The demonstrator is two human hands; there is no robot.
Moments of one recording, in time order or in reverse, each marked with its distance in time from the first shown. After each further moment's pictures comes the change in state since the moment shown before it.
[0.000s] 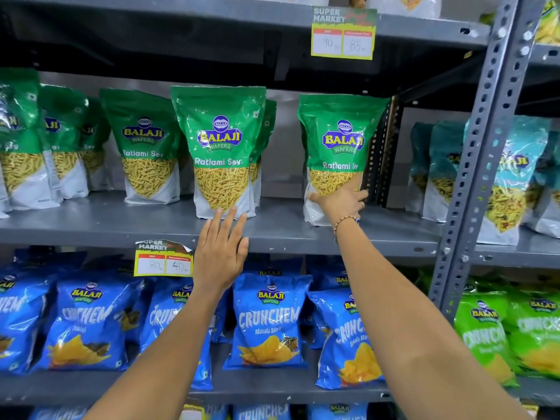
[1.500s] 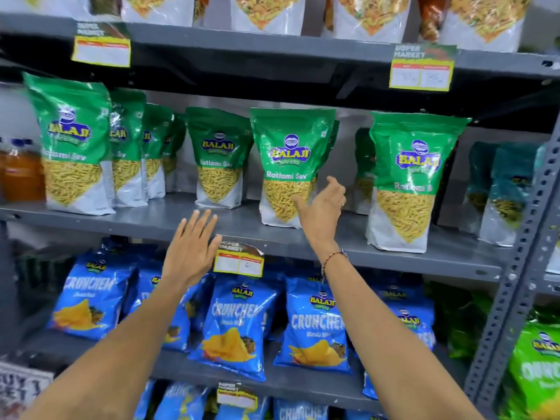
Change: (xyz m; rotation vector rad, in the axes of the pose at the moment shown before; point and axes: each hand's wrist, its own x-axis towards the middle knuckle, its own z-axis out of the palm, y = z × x) left_hand -0.030 -0.166 -0.083 0.074 -0.224 -0.145; right_hand -0.131 -0.075 0.075 0.089 0.015 -0.538
